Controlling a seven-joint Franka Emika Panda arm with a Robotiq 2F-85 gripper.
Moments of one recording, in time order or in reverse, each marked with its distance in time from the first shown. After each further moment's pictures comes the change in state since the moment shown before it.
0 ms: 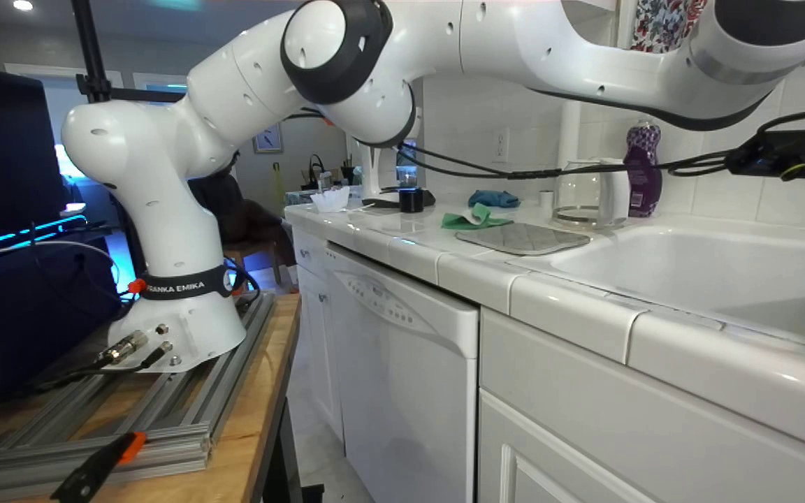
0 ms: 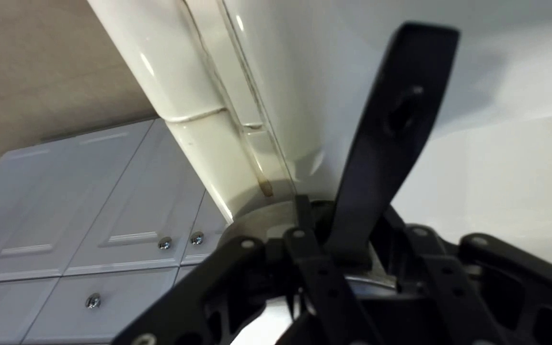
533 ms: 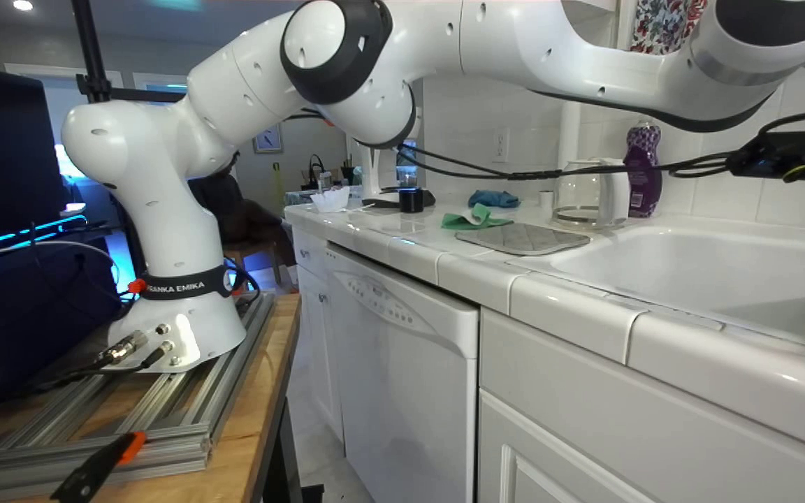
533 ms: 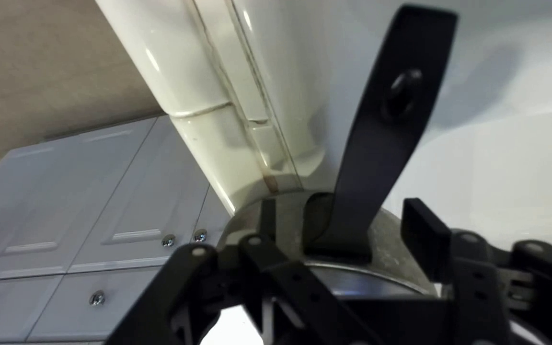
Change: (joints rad) arm -0.001 0.002 -0.008 0.001 0.000 0.000 0.002
